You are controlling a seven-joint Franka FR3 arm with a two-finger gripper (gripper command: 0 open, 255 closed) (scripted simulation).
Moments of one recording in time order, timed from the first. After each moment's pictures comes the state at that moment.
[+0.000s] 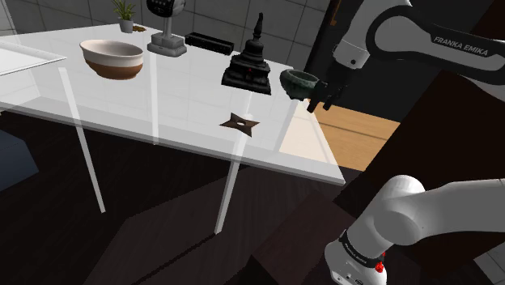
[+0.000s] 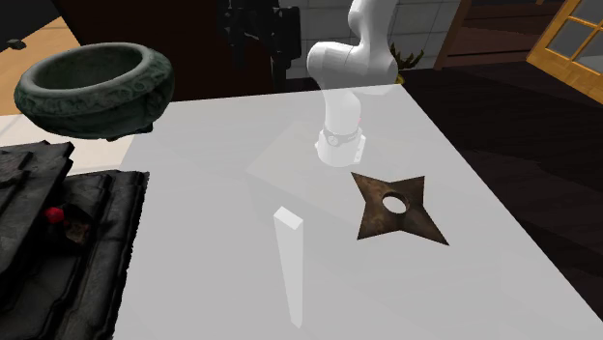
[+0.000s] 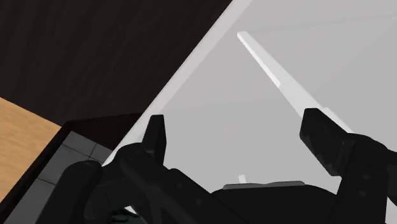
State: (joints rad) arm 0.01 -0.74 -0.07 -2.30 -0.05 1.67 0.14
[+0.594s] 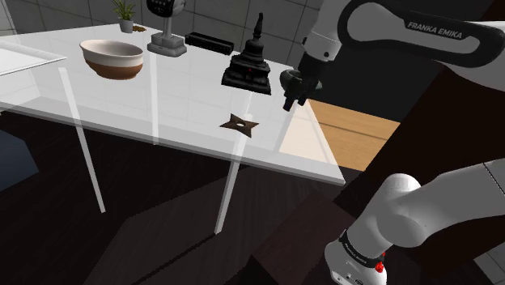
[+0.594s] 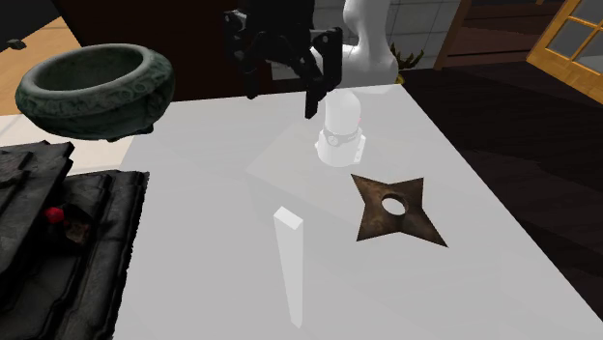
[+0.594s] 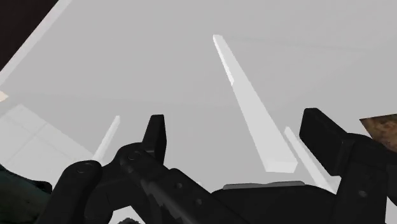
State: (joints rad) arm 0.11 -0.55 0.01 -2.16 -0.01 1.69 0.09
